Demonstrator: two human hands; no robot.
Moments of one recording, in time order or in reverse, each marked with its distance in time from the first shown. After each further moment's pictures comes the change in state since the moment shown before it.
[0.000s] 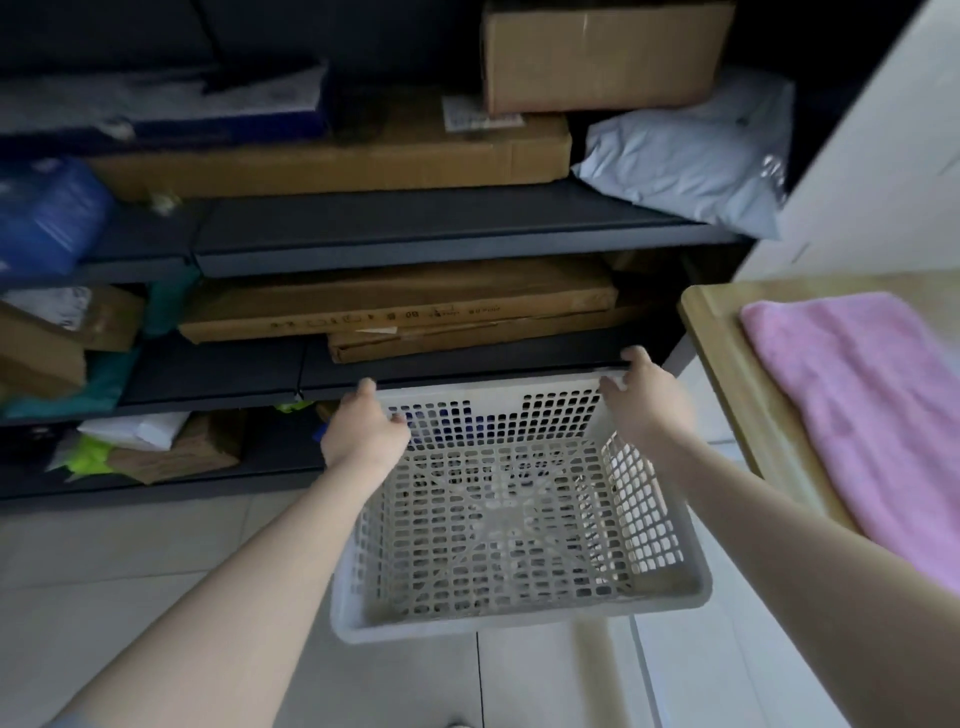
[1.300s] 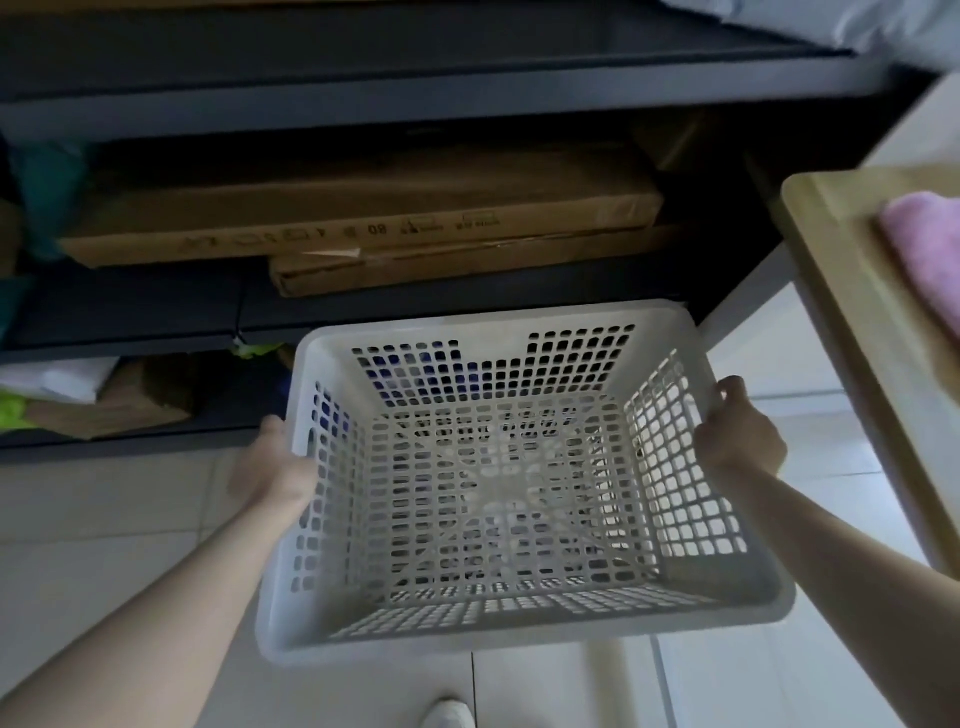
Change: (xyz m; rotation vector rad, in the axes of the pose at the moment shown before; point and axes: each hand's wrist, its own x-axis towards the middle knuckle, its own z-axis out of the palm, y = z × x) left_hand 0.053 -0.101 0.129 -0.036 -0.004 -0.245; right_hand 0.048 0.143 0.120 -0.202 0.056 0.284
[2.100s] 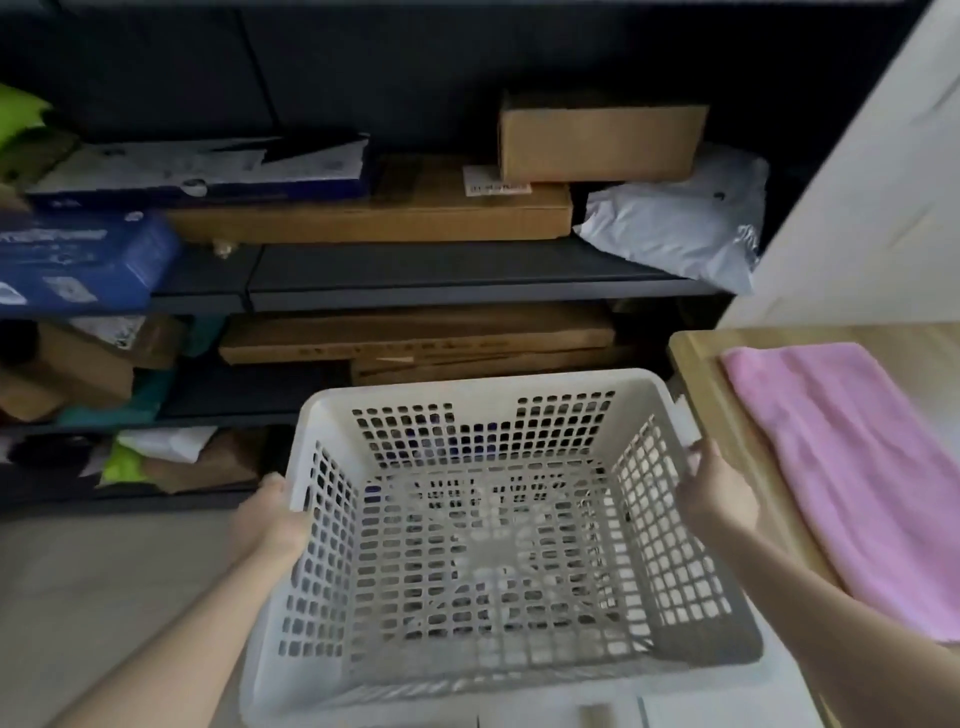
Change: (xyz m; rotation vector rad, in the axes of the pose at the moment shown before) left_hand -0.101 -0.022 -0.175 -0.091 0.010 -0.005; right_hand -0.105 -0.016 -0.172 0.125 -0.036 -0.038
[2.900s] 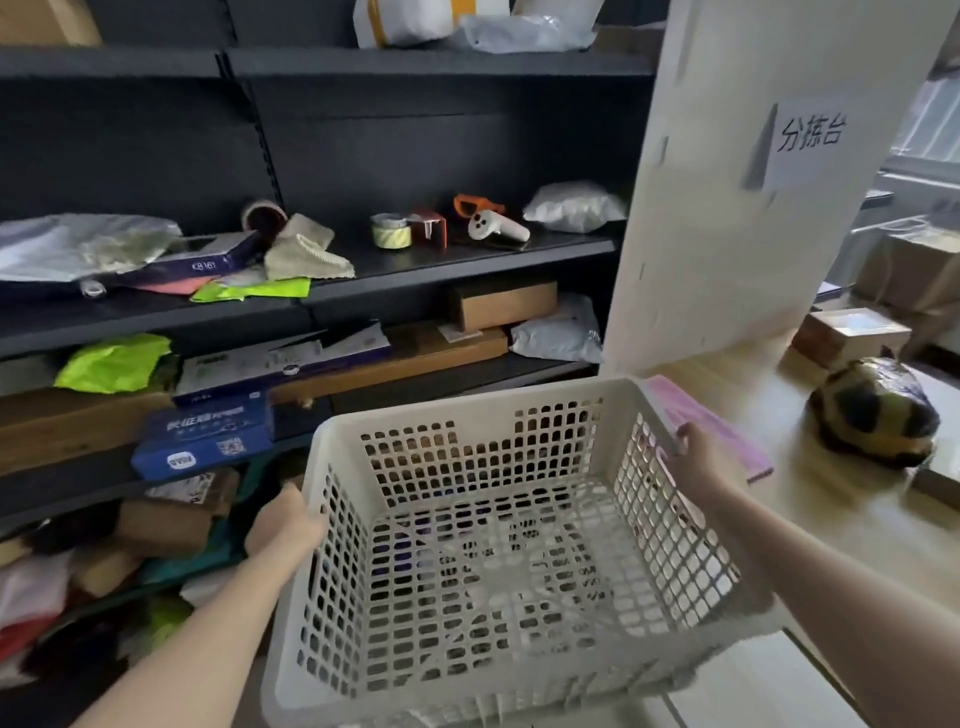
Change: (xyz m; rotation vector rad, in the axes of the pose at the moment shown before) left_hand -0.093 -0.085 -0.317 0.149 -0.049 0.358; right_hand -0.329 -0.068 -0.208 0.123 0.296 0.079
